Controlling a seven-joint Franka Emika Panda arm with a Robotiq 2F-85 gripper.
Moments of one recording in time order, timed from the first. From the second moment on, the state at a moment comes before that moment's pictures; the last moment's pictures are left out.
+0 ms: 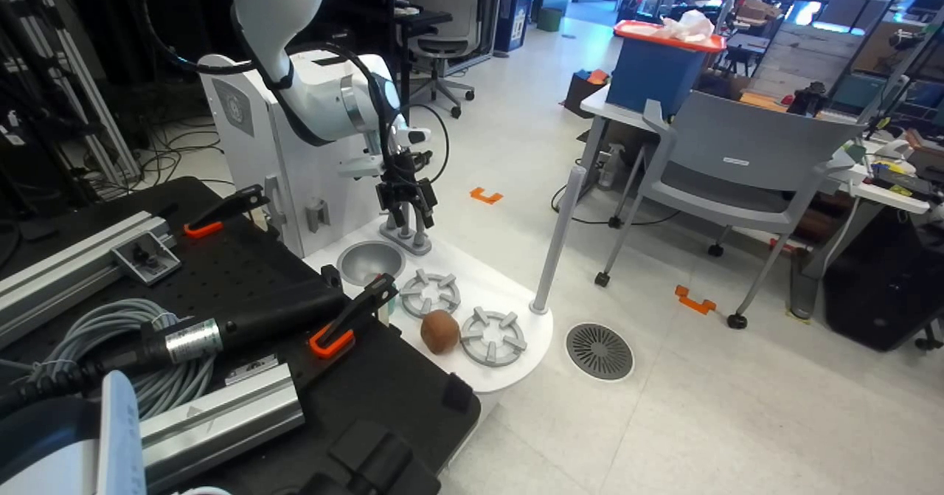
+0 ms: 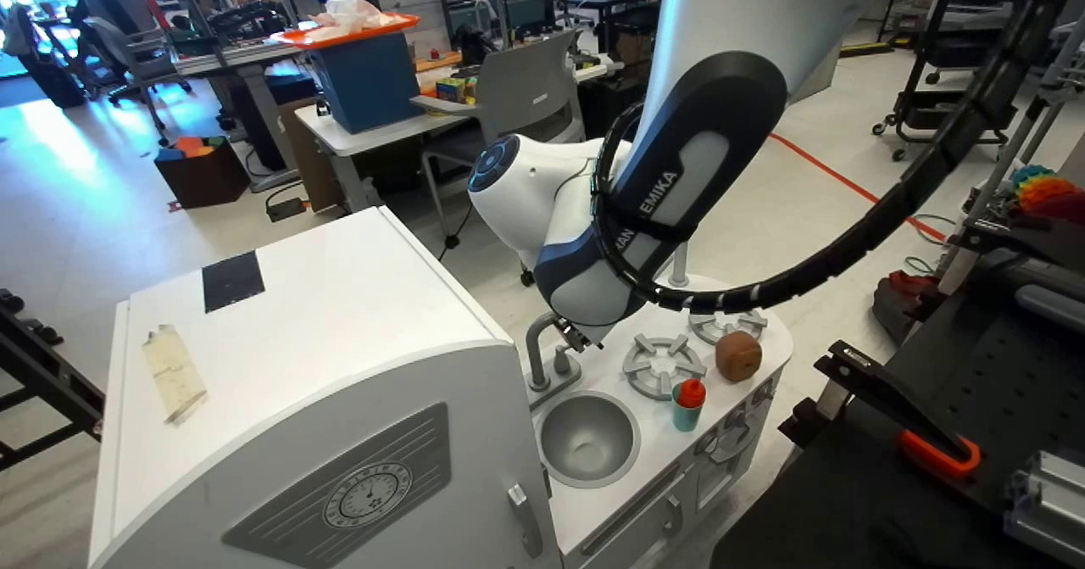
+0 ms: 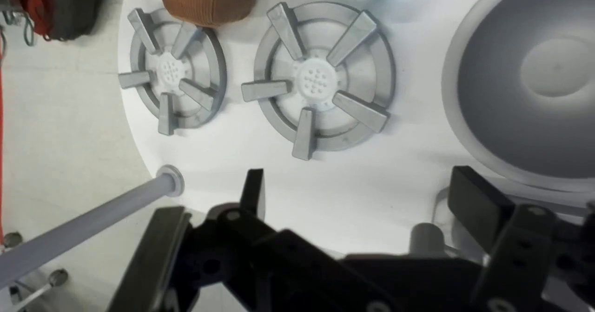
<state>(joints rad) 0.43 1.34 -0.16 -1.23 -0.41 2.34 0.63</state>
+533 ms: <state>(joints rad) 0.39 1.31 -0.16 -1.28 -0.41 2.57 0.52</state>
